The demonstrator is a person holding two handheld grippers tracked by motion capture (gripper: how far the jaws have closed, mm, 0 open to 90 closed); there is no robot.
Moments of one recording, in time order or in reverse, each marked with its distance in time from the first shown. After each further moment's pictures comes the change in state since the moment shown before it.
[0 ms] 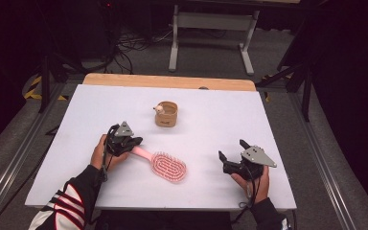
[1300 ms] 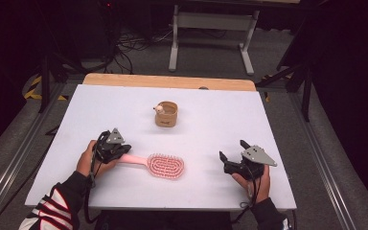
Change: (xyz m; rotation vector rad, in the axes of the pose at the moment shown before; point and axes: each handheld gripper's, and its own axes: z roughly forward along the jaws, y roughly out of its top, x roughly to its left) left arm -0.002 -0.025 -0.032 0.128 0.035 0.036; right arm -0.003 -0.001 0.001 0.022 0.006 -0.003
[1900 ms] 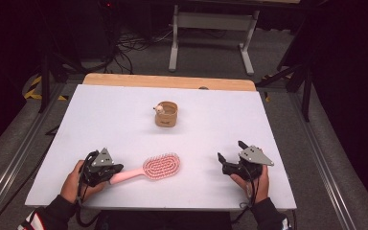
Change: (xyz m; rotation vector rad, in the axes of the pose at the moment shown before) left arm -0.042 -0.041 -0.039 -0.004 -0.057 0.009; right arm 0.003 -0.001 0.003 0.026 0.011 -0.031
